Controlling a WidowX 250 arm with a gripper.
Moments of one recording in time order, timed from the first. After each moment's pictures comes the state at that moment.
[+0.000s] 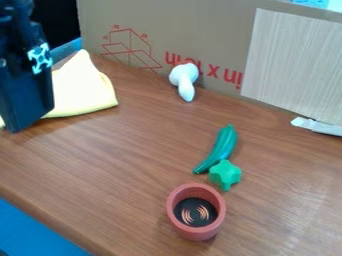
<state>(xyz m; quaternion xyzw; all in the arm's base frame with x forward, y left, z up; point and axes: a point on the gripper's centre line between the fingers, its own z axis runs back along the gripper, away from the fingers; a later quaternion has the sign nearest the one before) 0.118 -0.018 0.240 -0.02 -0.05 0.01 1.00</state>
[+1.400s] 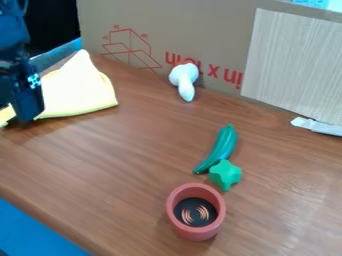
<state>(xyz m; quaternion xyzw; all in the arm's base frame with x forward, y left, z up) 0.180 0.103 0.148 -0.05 -0.02 0.02 1.00</state>
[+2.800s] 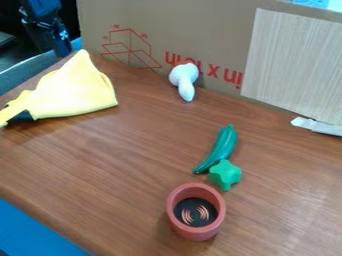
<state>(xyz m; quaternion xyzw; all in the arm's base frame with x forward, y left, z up) 0.350 0.255 0.102 -0.01 -0.13 -0.06 0.99</state>
